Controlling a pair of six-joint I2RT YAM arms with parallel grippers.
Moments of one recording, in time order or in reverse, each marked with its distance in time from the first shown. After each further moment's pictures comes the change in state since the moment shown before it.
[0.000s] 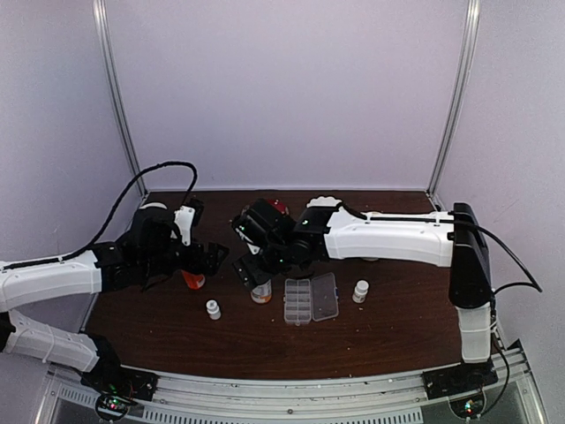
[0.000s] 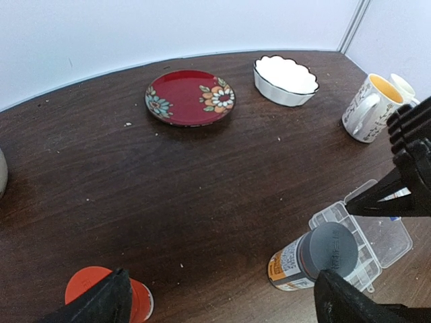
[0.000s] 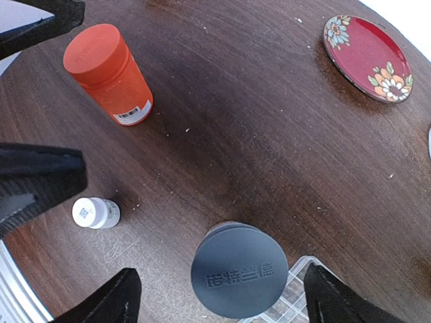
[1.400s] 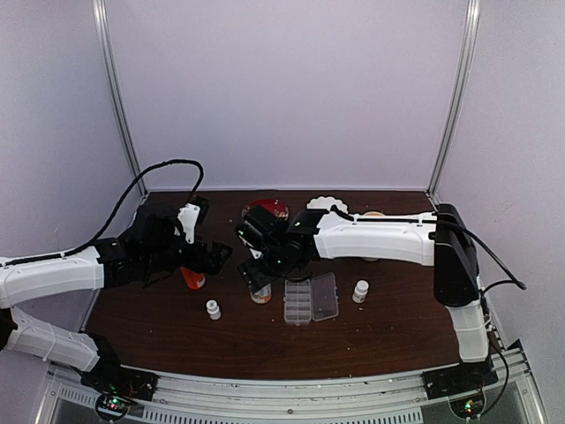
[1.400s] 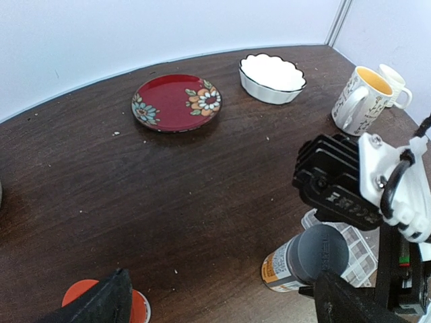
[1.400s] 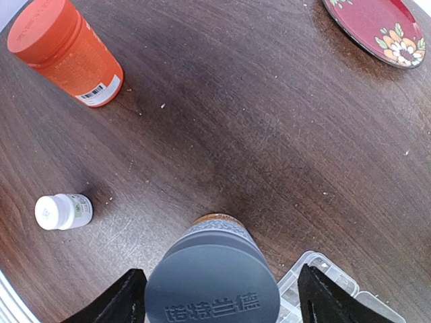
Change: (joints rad) left arm 0.000 0.021 0.034 -0.010 0.041 0.050; right arm -0.033 0.080 0.041 -0.056 -0.037 0.039
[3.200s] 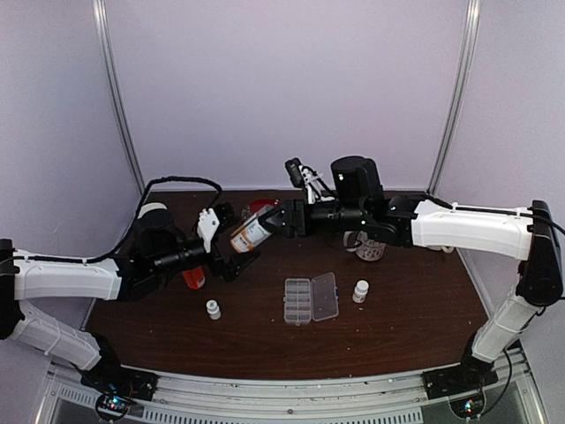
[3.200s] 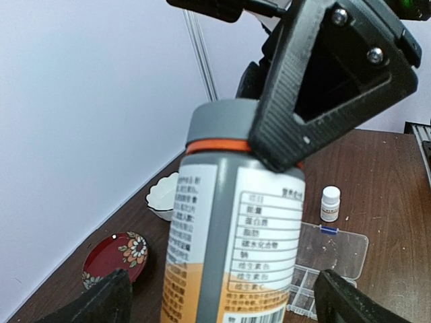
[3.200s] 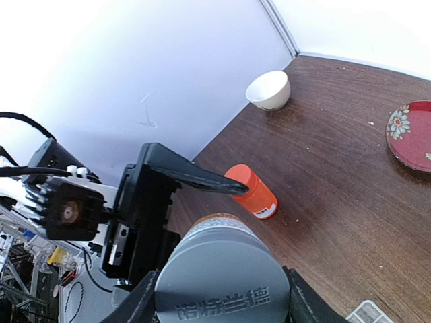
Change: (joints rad) left arm -0.050 0.099 -0.115 0.624 0.346 0.492; right arm -0.196 -0.535 -0.563 0.727 -0.530 0.159
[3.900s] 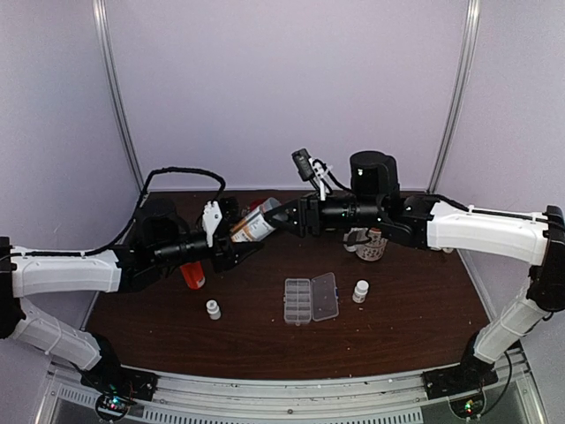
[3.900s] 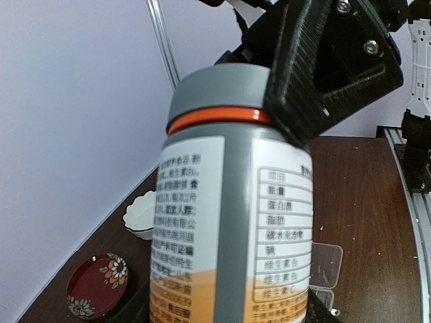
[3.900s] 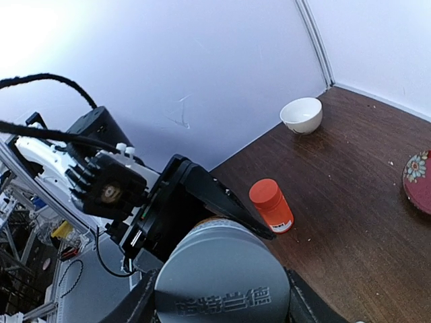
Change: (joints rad) left arm 0.000 0.013 0.071 -0.058 0.109 -0.010; right arm -0.008 -0.073 -0.064 0.093 -0.117 -0.106
